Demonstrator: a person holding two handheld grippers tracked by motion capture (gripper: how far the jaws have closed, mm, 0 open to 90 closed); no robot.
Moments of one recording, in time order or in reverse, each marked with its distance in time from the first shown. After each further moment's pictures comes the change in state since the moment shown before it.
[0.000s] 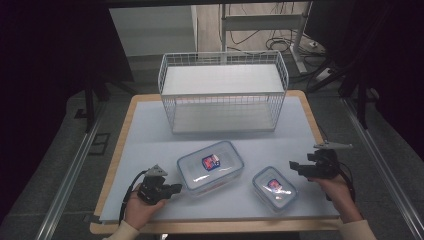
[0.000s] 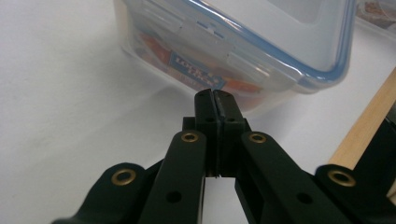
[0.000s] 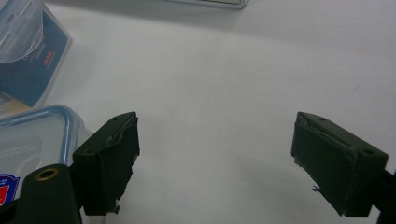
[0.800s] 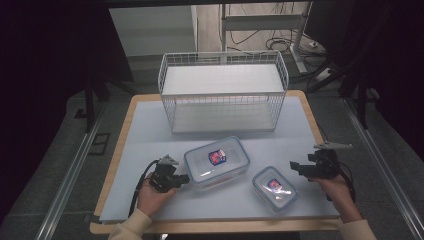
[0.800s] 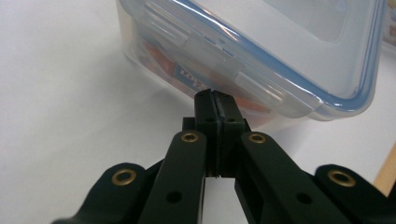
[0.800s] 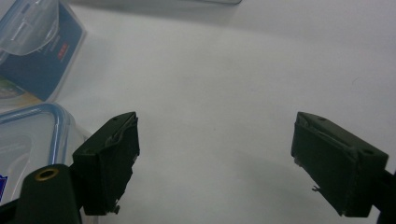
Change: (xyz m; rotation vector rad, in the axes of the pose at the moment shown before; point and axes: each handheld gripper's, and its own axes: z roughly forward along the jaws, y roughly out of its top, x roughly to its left) left arm 0.003 0.034 0.029 0.016 0.011 0.003; right arm -0.003 -0.002 0.002 0.010 -0.007 0.006
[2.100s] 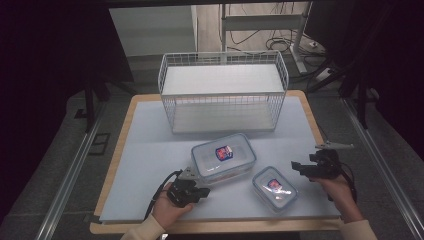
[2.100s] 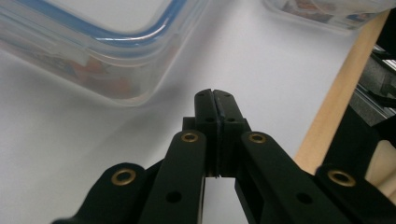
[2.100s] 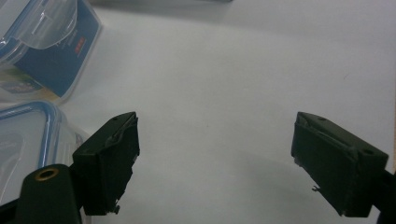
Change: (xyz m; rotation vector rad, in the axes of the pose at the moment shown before) left arm -0.059 -0.006 0.014 0.024 -0.095 0.146; right arm -0.003 -0.001 -0.001 0.007 -0.010 0.010
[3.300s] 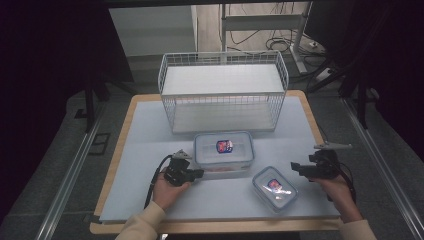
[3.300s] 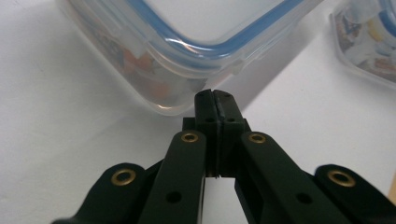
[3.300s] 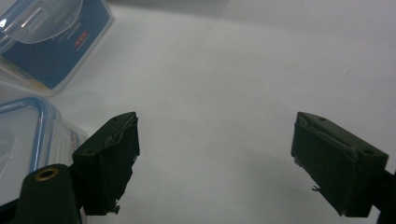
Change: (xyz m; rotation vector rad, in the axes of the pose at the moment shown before) left arm 0.055 0.019 0.010 -0.056 0.048 -0.130; right arm 0.000 -0.001 0.003 0.013 -0.008 -0.005
